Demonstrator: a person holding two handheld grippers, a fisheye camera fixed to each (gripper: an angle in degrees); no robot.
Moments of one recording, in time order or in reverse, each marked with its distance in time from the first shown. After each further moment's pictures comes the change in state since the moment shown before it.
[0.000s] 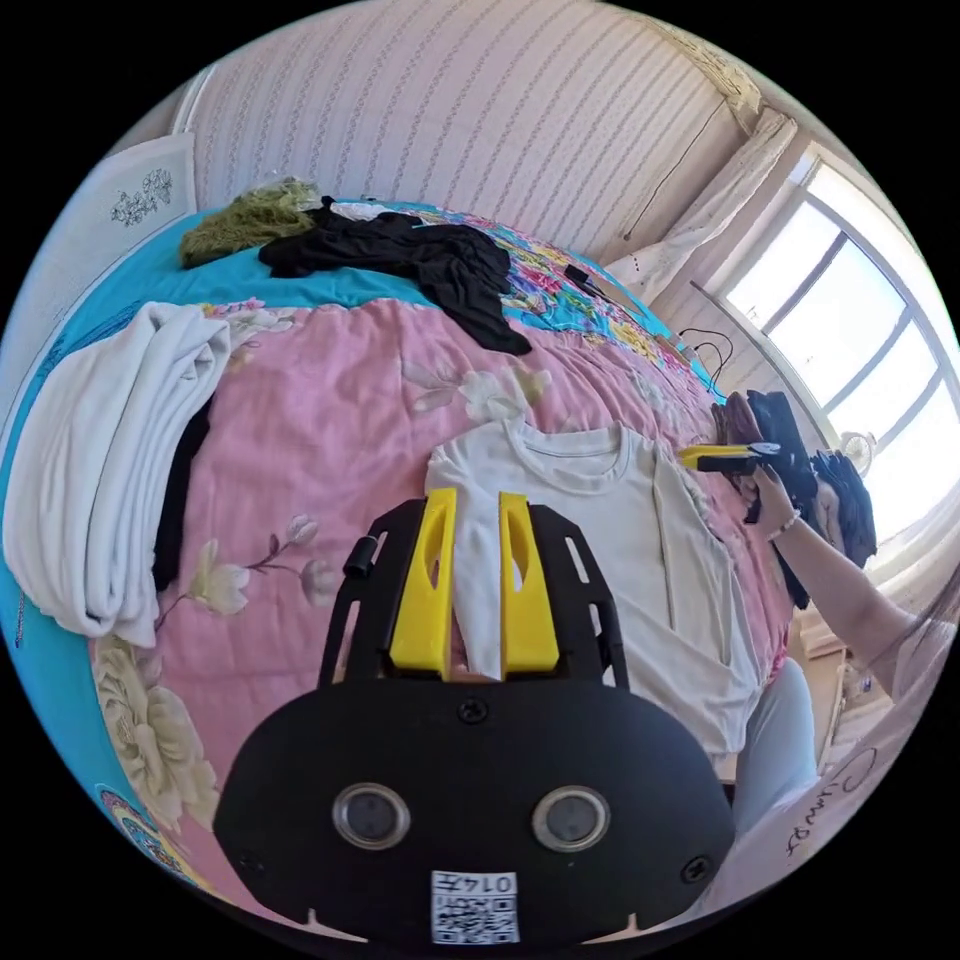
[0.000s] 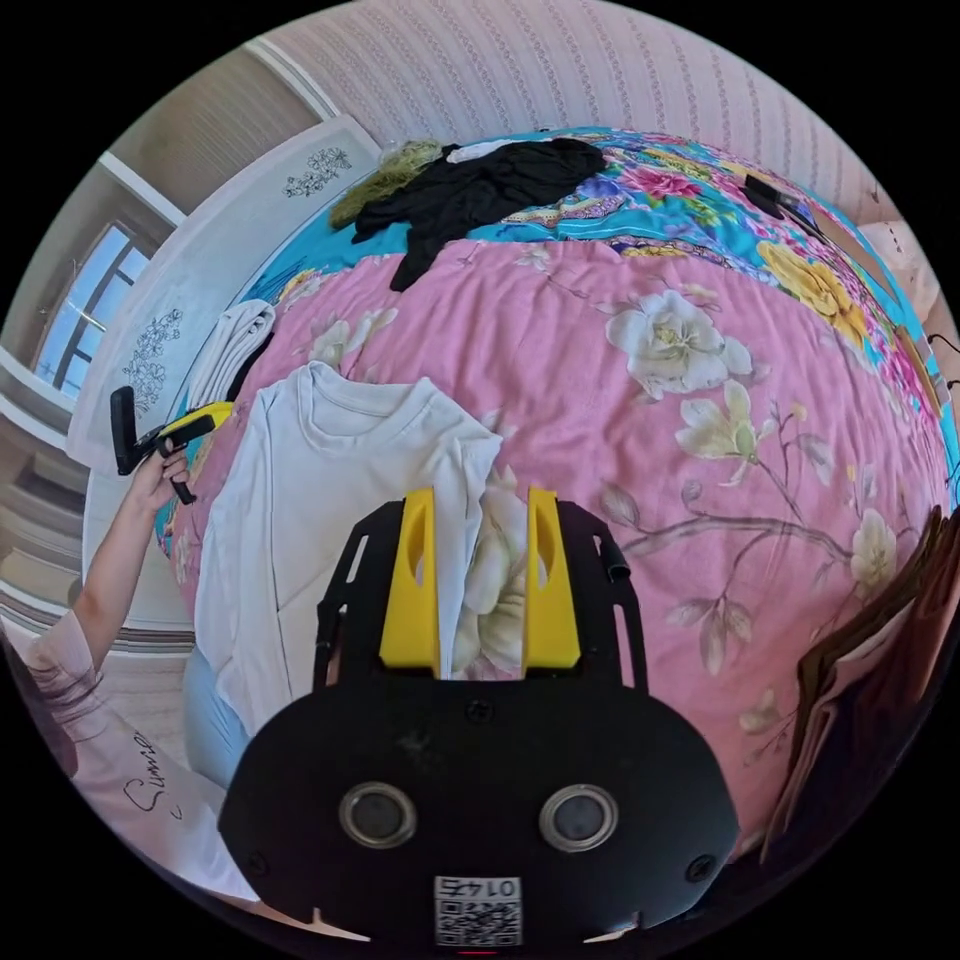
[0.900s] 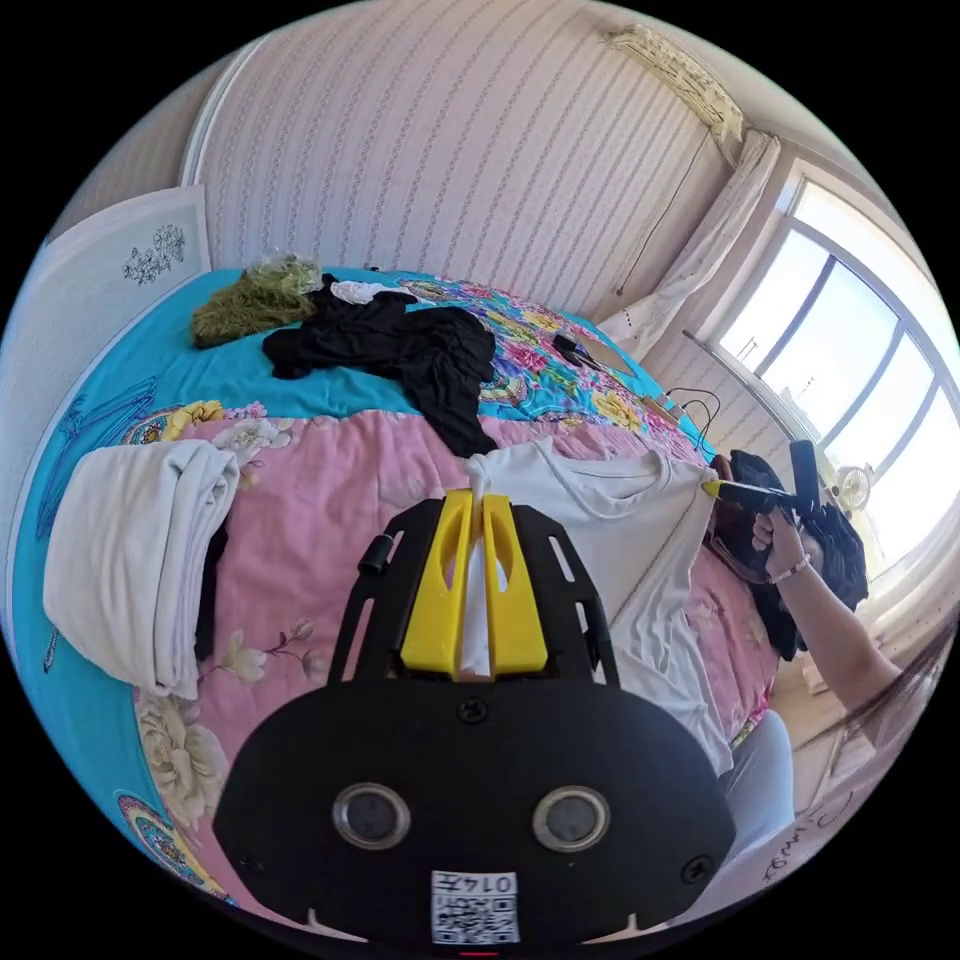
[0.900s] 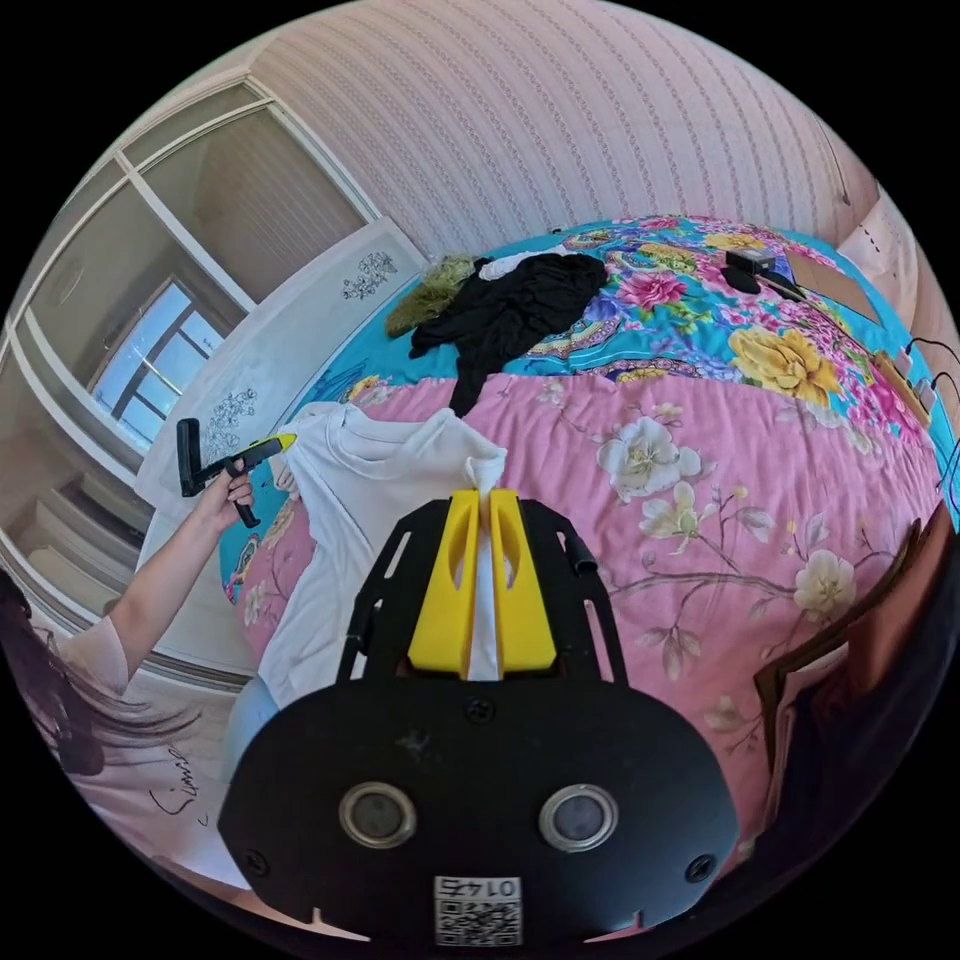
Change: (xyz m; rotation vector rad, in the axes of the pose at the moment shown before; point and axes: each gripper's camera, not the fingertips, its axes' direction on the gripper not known) left arm 0.044 -0.041 -0.115 0.130 -0.018 0.017; right arm 0.049 0.087 -0.098 0.248 -0.142 -0.010
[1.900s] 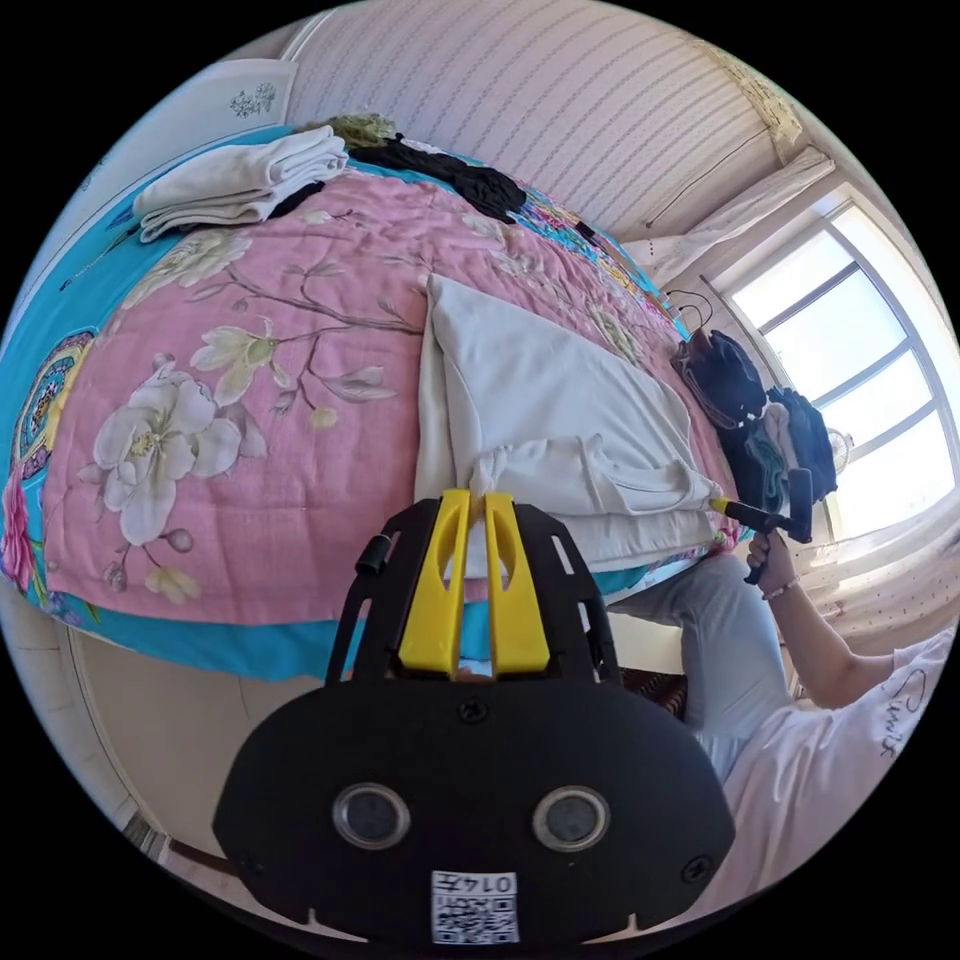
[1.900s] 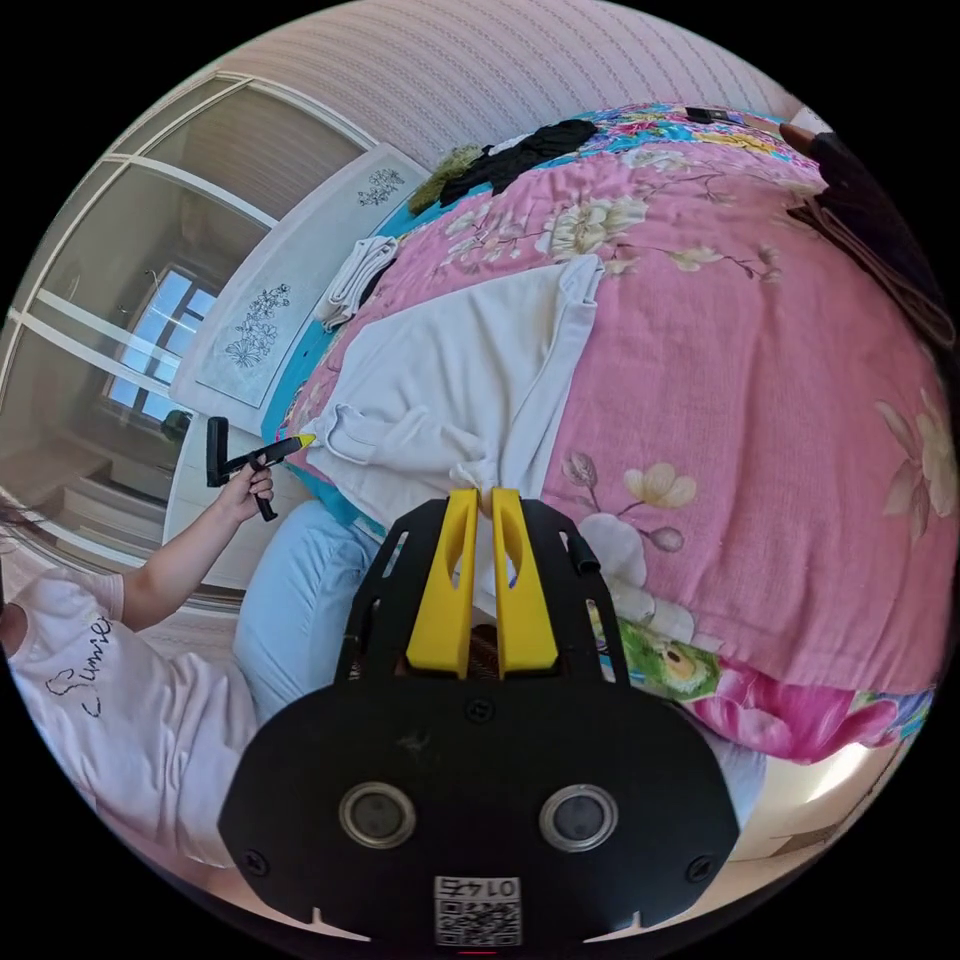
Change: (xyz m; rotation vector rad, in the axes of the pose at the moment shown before) left arm 0.067 0.395 -0.103 -0.227 0.041 -0.227; right arm -0.046 0.386 0.025 -0.184 -0.084 0.138
